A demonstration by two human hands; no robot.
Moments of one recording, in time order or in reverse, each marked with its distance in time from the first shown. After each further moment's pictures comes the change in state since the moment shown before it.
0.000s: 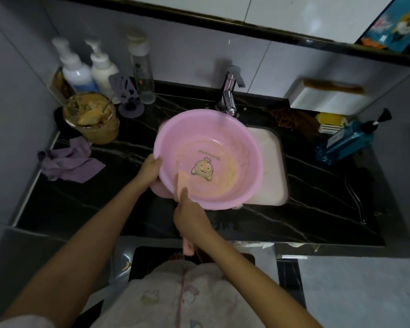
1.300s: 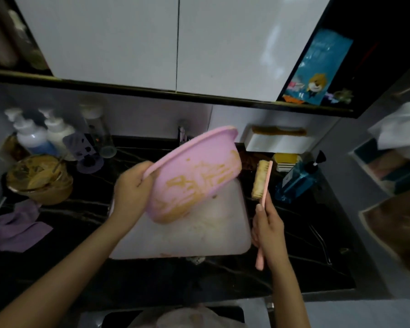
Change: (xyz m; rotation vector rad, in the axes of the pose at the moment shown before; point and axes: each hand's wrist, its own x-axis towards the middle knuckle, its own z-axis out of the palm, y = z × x) left_hand -0.051 0.155 0.078 0.204 0.257 0.767; right_hand -0.026 0.154 -0.195 0.793 0.683 -0.208
